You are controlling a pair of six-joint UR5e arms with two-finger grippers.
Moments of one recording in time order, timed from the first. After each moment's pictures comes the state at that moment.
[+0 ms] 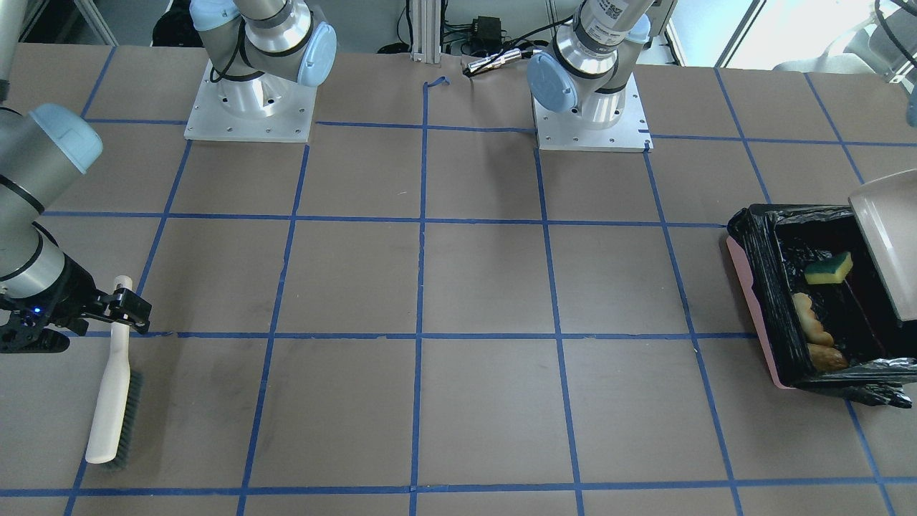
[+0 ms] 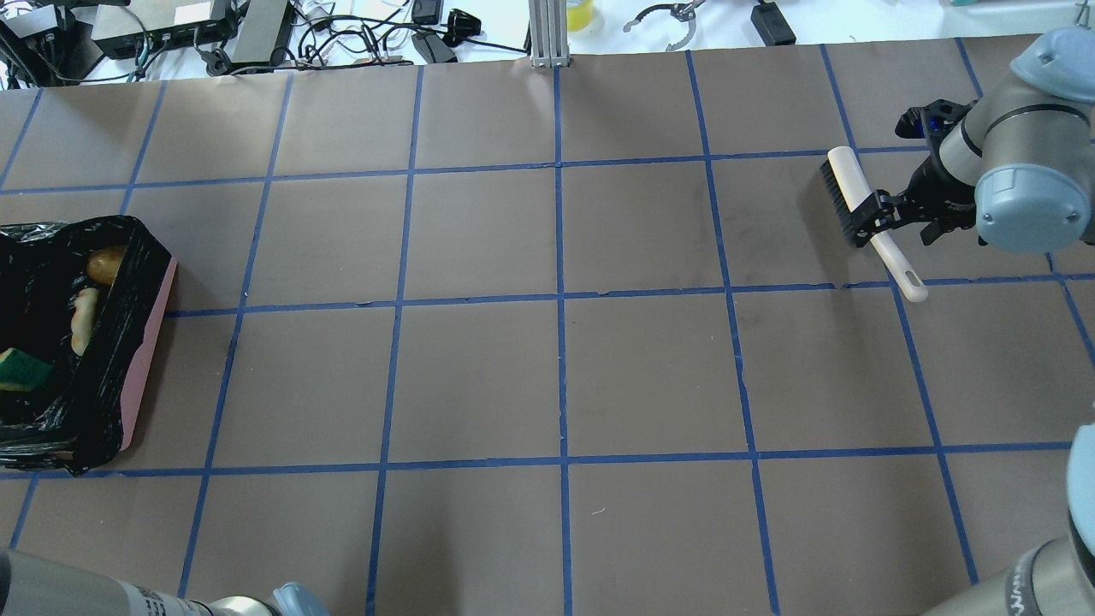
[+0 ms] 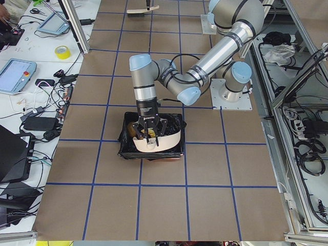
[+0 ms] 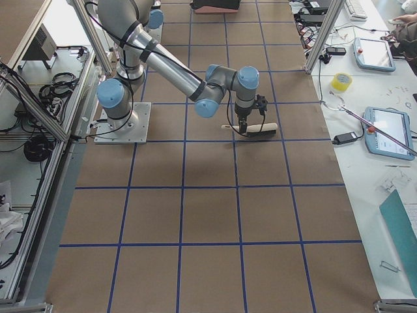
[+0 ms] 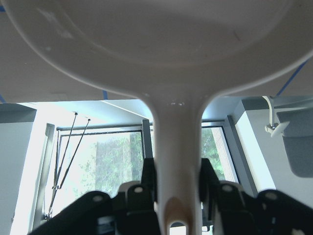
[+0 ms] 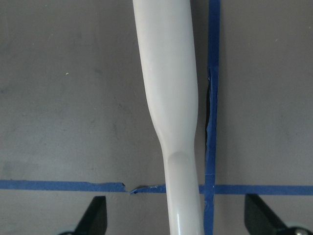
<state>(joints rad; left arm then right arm) -0.86 -1.86 -1.58 -0.73 2.30 2.49 1.18 -1.24 1.83 -2.18 -1.52 -0.39</state>
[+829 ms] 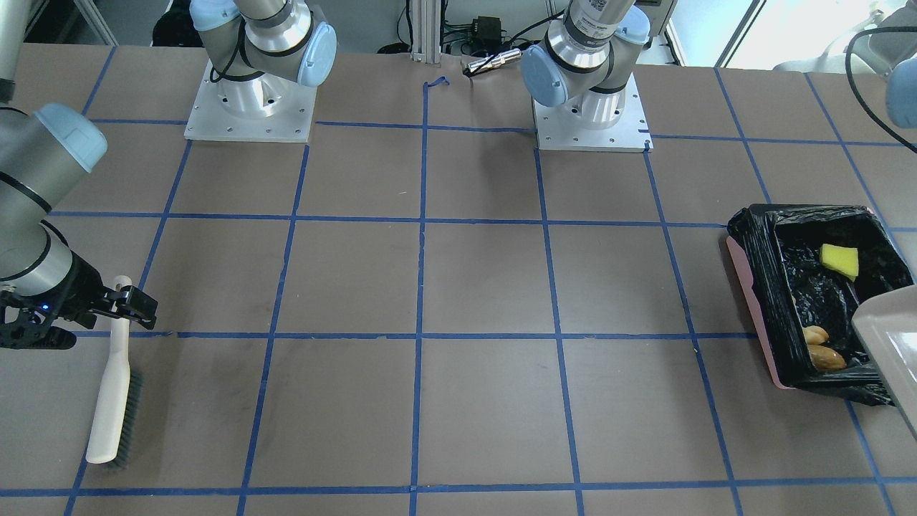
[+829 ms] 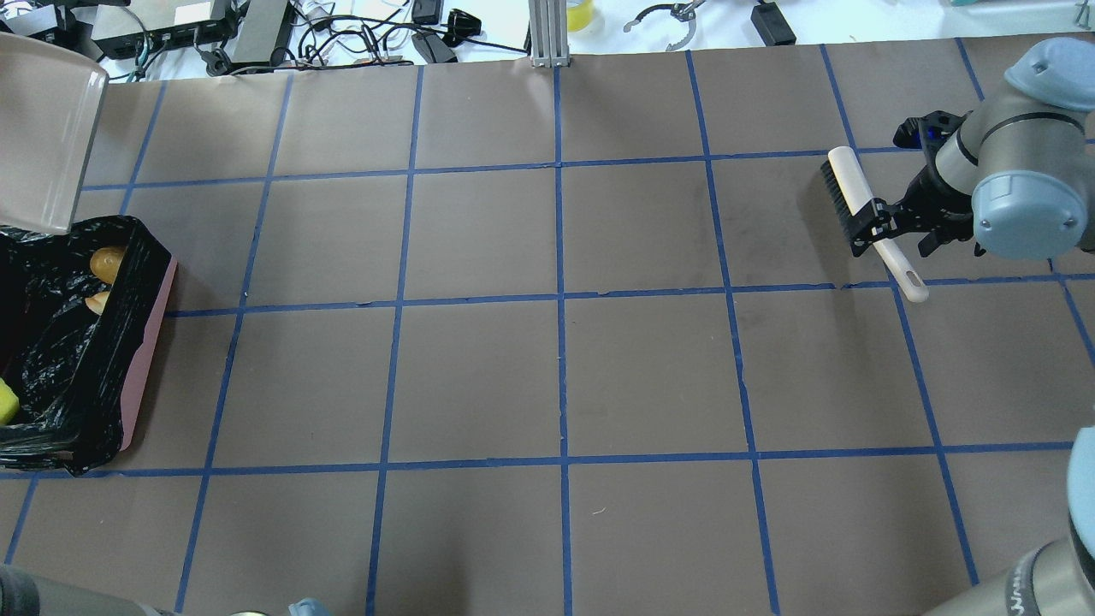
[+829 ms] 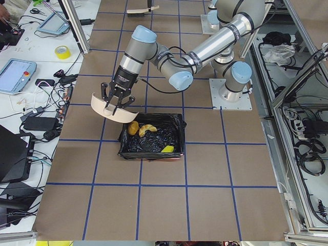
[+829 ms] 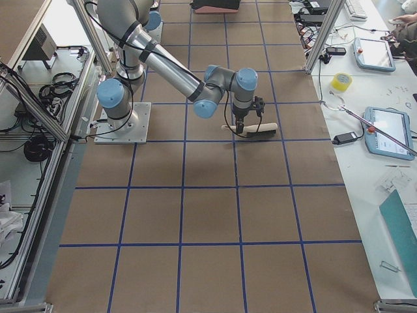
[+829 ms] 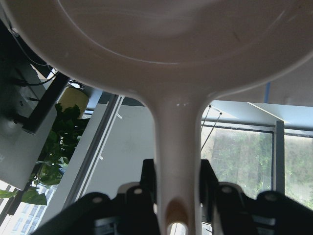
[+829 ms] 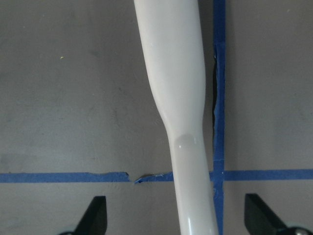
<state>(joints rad) -0.96 -1.83 -1.55 -0.50 1.71 2.40 1.18 -1.25 1.84 -2.15 -1.52 -0.36</state>
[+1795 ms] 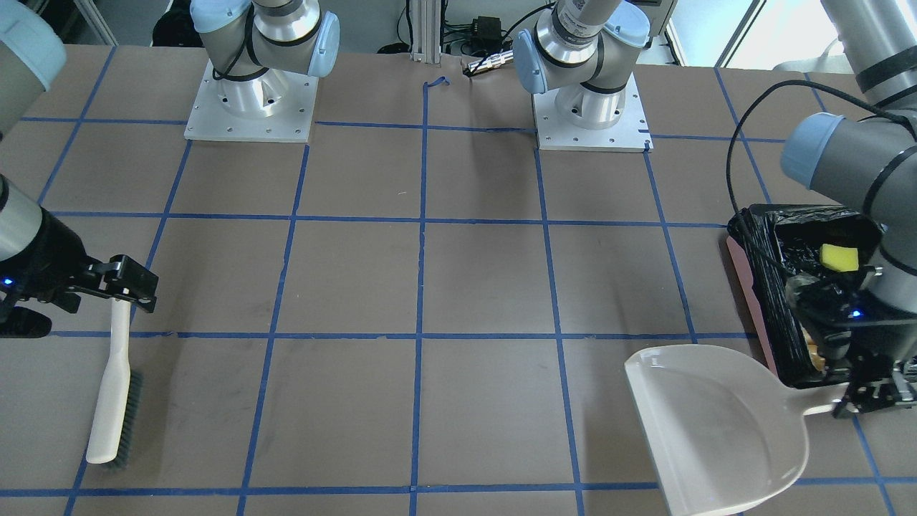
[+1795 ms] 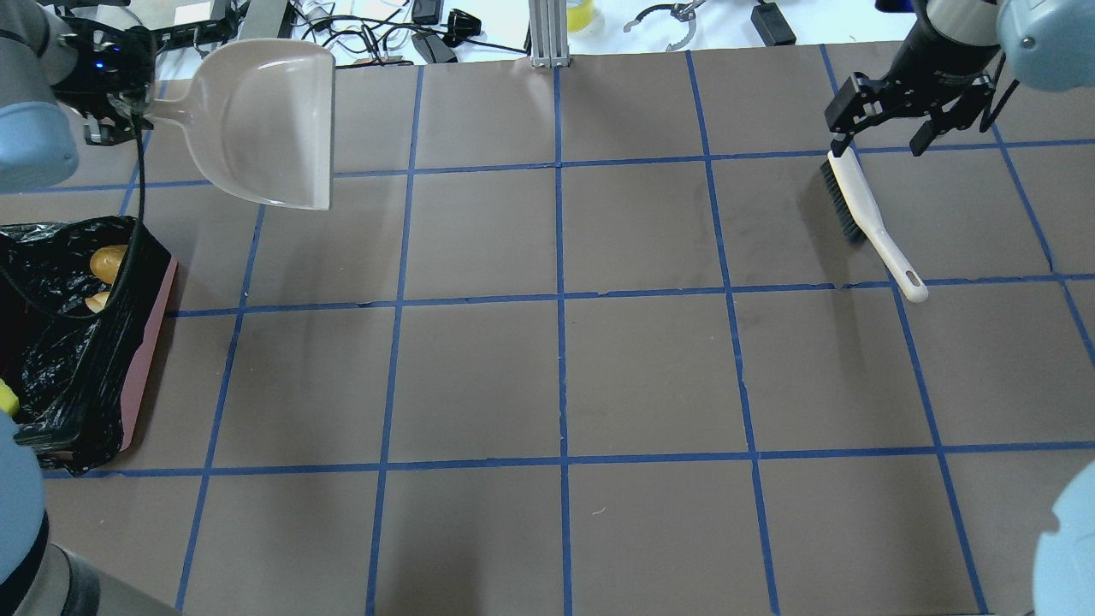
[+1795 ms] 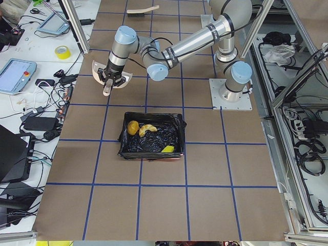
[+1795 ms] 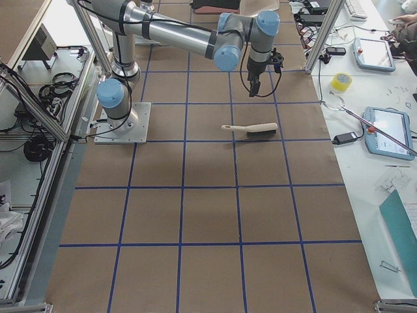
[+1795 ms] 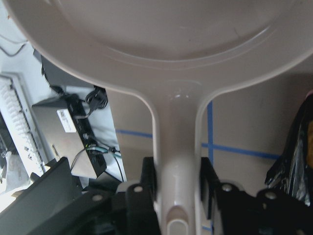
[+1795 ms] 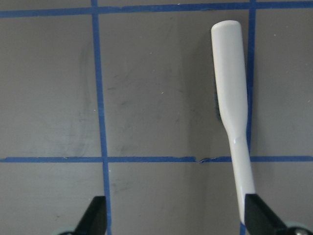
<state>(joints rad) -1.22 -1.94 -1.55 -0.85 1.55 1.89 1.38 -1.31 1.48 -1.71 -1.53 -0.17</state>
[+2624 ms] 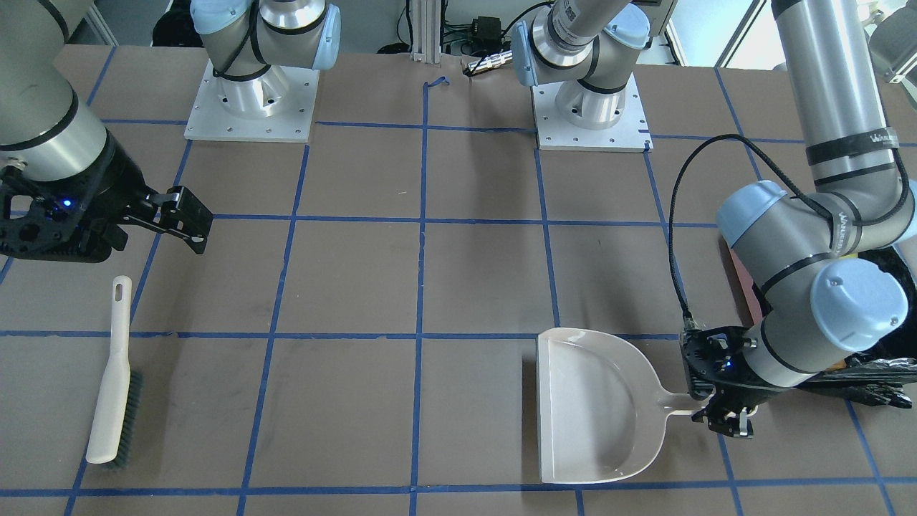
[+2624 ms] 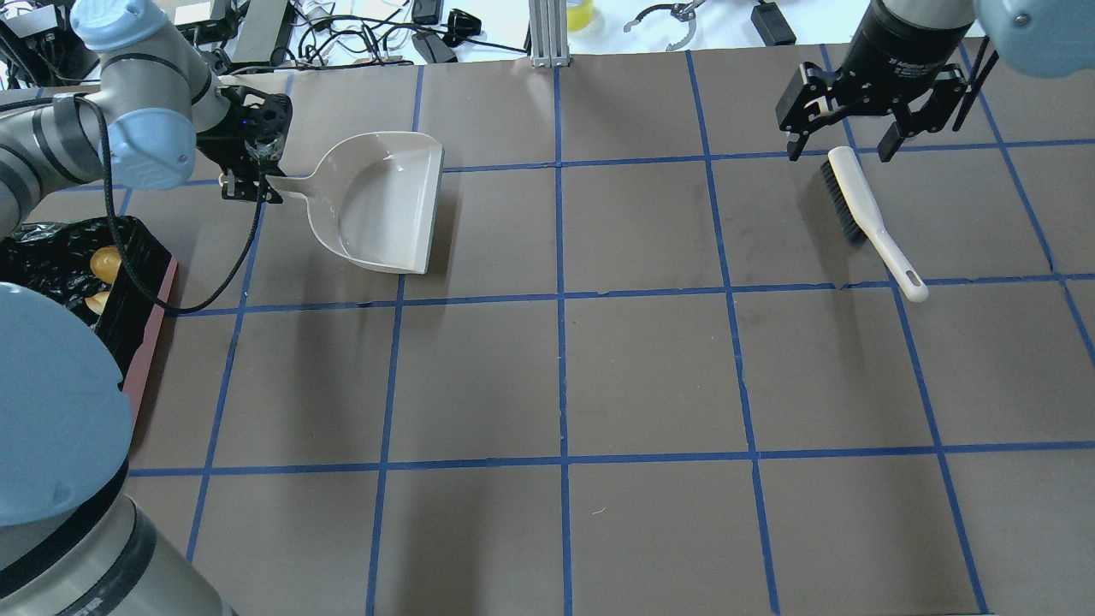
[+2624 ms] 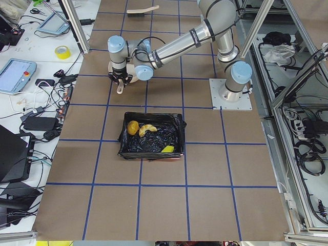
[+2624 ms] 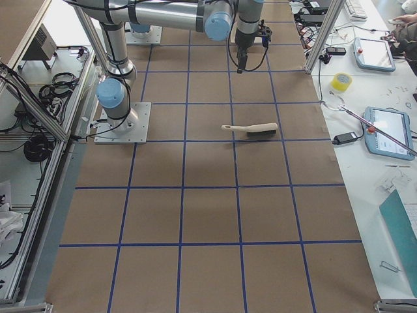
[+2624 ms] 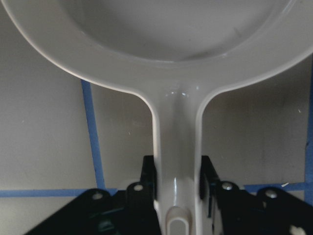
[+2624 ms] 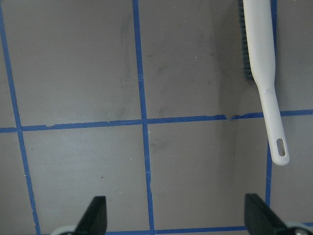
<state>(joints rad) -1.33 -2.11 -1.50 -1.04 1.53 1.93 1.48 -1.42 1.47 -1.58 -1.55 -0.02</state>
